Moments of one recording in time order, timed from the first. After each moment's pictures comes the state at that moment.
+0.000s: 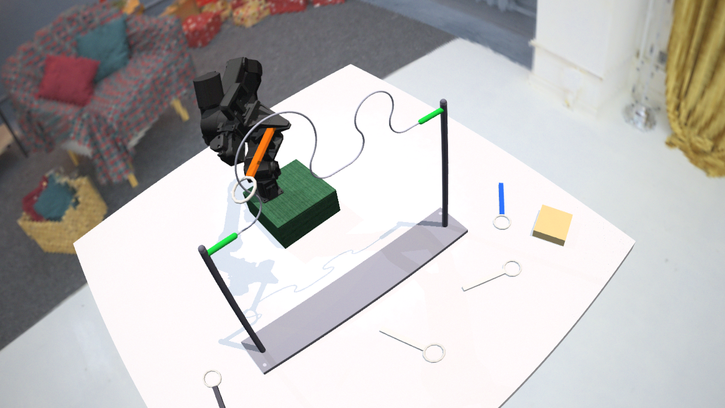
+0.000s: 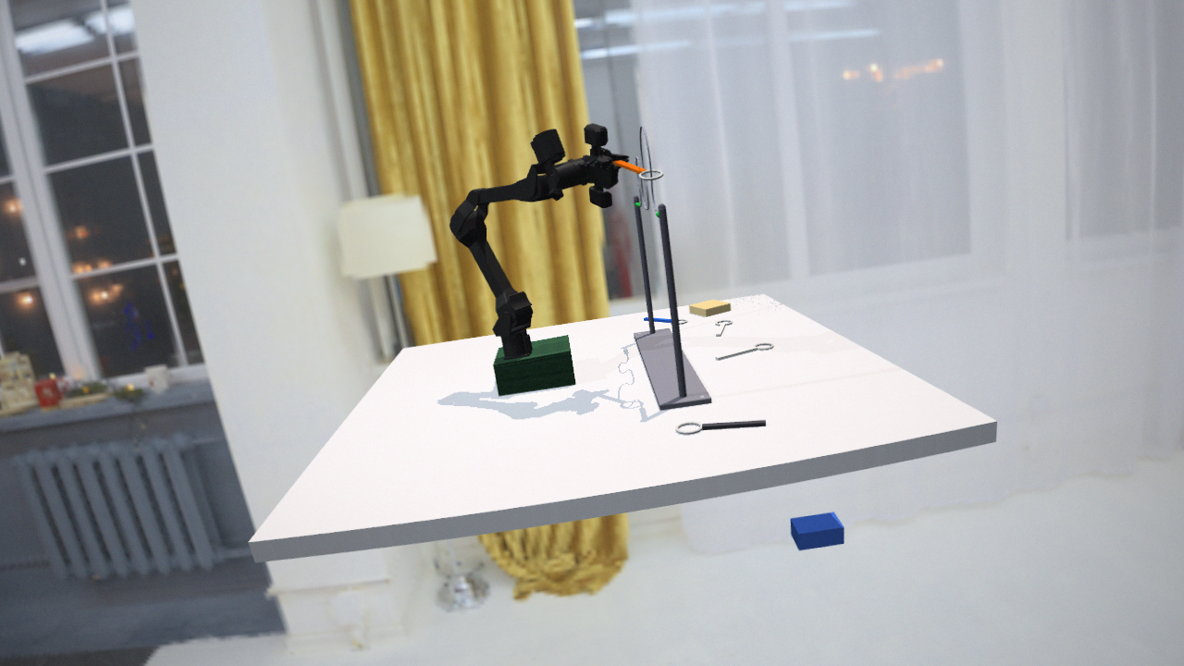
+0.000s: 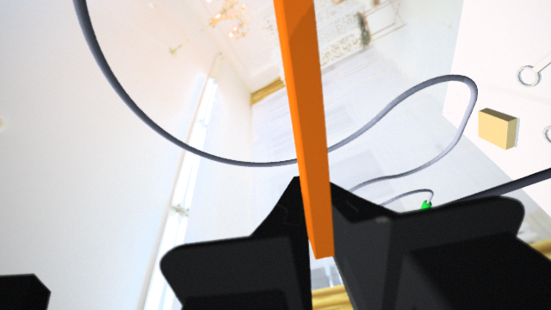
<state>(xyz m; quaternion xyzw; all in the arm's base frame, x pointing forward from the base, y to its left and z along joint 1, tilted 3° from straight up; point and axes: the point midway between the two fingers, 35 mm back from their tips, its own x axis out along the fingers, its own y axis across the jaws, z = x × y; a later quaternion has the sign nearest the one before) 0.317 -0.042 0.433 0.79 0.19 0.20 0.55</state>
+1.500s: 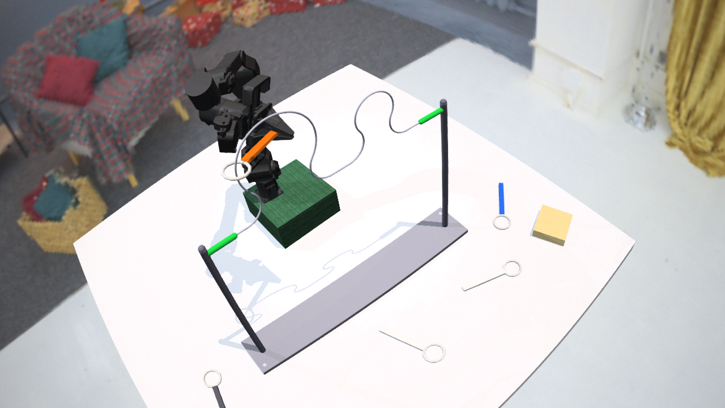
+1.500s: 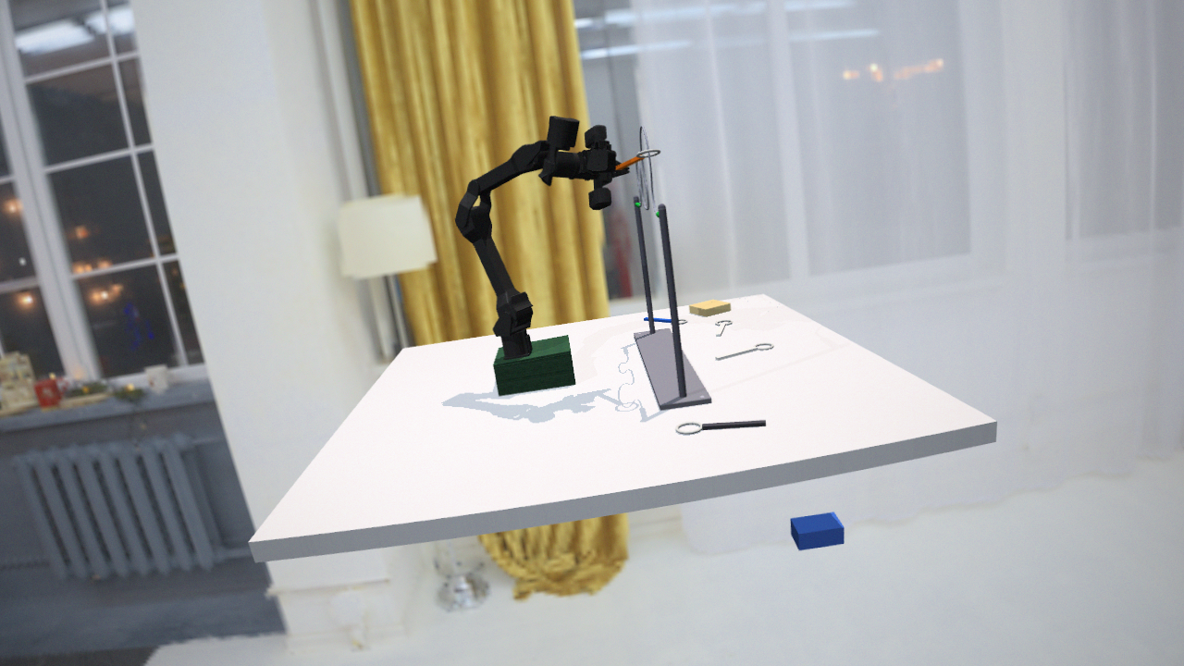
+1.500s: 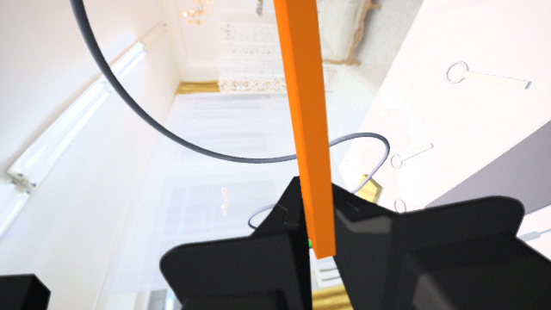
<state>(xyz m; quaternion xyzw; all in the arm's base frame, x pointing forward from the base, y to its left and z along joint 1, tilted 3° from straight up) 0.315 -0.038 0.414 0.60 0.25 0.15 0.75</state>
